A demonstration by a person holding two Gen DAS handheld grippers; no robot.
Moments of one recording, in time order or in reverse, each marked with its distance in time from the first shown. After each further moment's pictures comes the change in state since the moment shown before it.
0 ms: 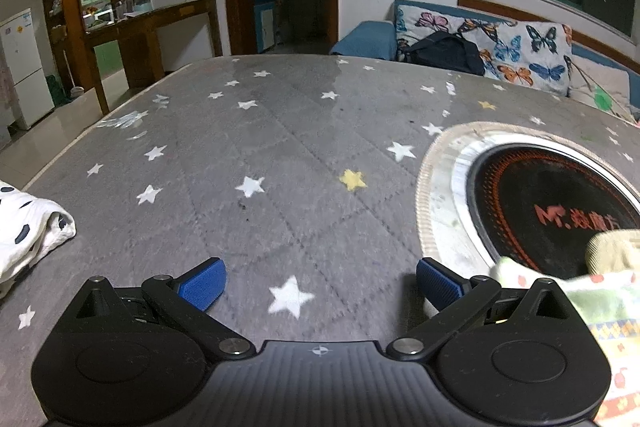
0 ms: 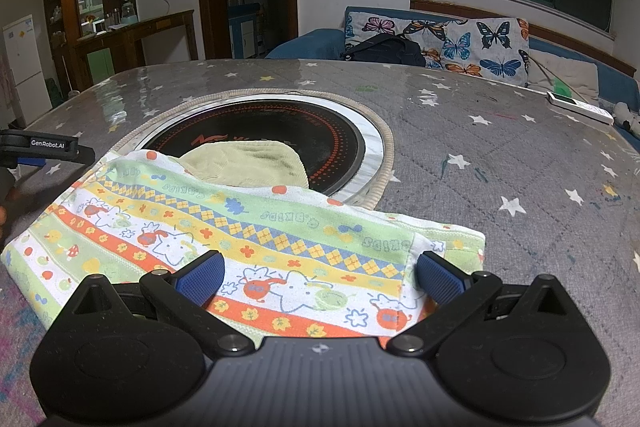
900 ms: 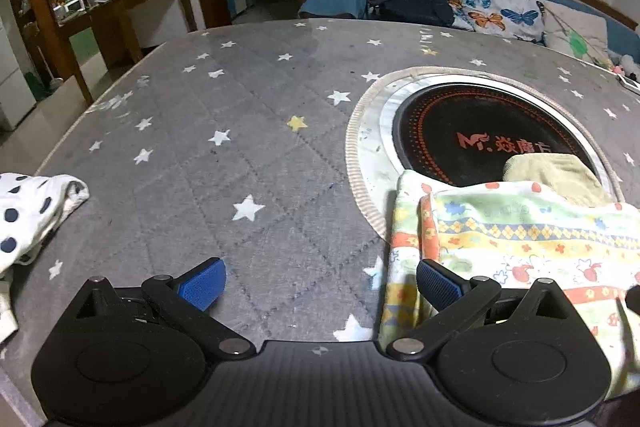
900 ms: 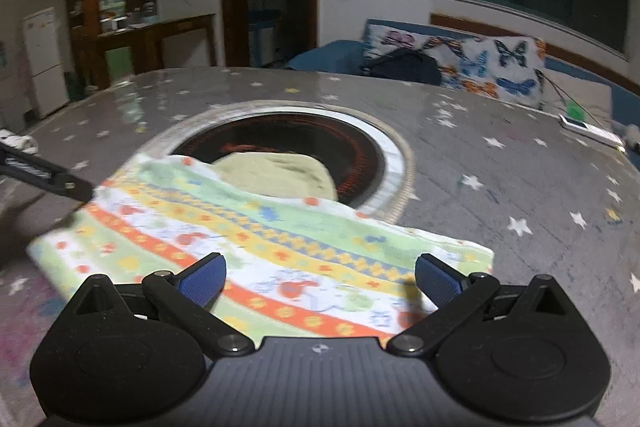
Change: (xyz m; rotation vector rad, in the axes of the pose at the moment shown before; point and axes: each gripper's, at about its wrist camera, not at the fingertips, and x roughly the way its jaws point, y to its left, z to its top) left arm -0.056 -0.038 -0.012 0.089 0.143 -0.023; right arm -0.022 0.018 0.002 -0.075 -0.029 0.050
